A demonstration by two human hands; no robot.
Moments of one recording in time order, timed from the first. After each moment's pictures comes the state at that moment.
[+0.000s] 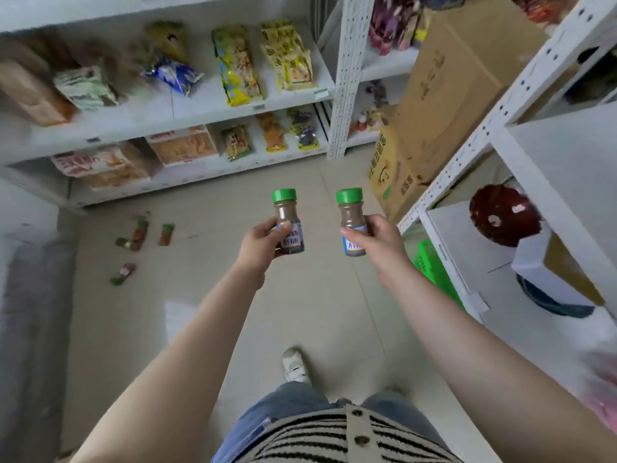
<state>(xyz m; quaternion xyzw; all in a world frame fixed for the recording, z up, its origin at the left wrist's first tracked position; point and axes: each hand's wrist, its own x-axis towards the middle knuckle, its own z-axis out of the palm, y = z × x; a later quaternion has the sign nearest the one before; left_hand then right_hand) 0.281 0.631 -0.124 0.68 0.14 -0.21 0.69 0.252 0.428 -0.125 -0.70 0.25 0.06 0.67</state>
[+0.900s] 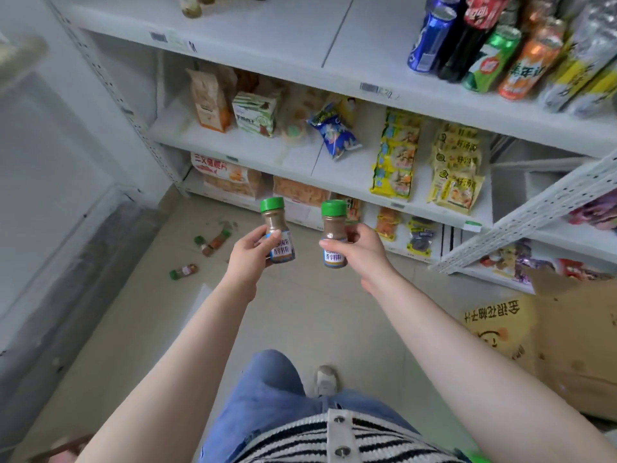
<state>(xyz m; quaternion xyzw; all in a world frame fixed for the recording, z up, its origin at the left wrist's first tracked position) 0.549 0.880 -0.123 0.58 0.33 0.04 0.74 0.640 0.711 -0.122 -0.77 0.04 0.24 0.59</state>
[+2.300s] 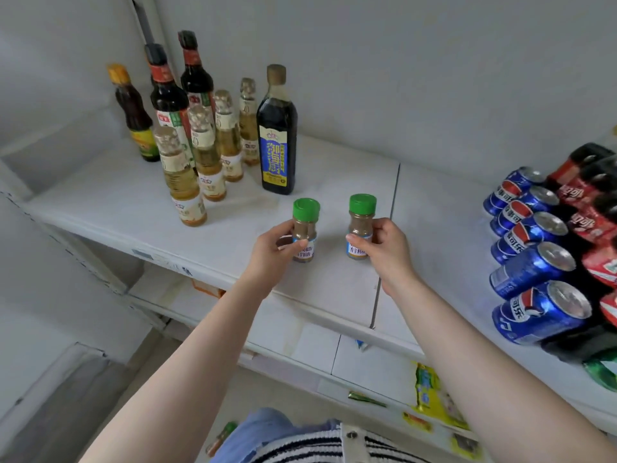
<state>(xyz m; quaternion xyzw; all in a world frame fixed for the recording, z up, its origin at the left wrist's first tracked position) 1.049 1.155 -0.062 0.72 0.15 0.14 0.66 1.136 0.976 -0.038 -0.73 -0.06 0.09 0.67</state>
